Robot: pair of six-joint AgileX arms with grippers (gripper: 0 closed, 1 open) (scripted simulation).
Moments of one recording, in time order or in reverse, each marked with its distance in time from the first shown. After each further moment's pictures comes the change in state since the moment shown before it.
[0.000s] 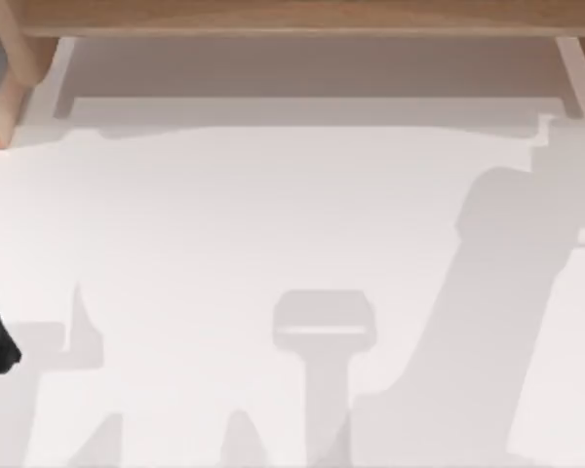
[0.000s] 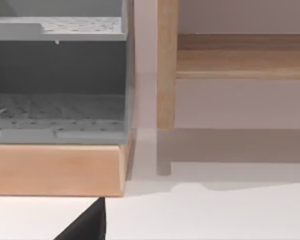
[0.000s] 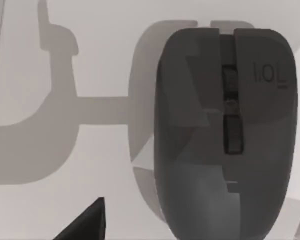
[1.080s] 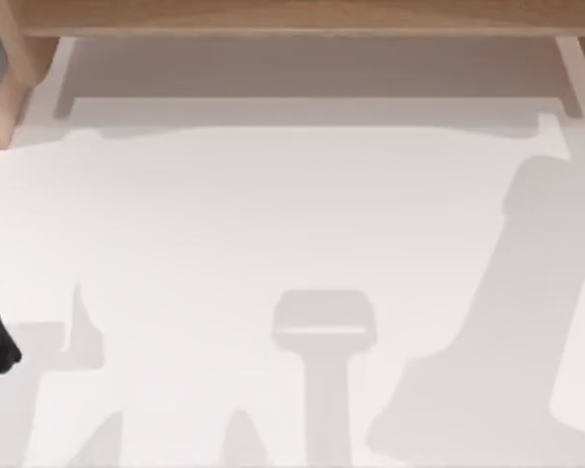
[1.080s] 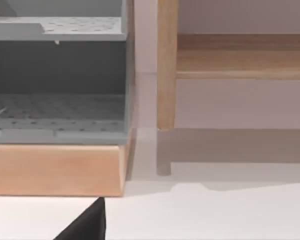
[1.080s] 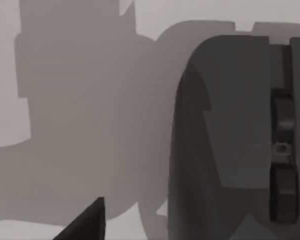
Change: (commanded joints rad) left arm 0.000 0.000 0.000 0.000 0.000 0.000; right arm 0.005 0.127 0.071 -0.017 -0.012 -0.016
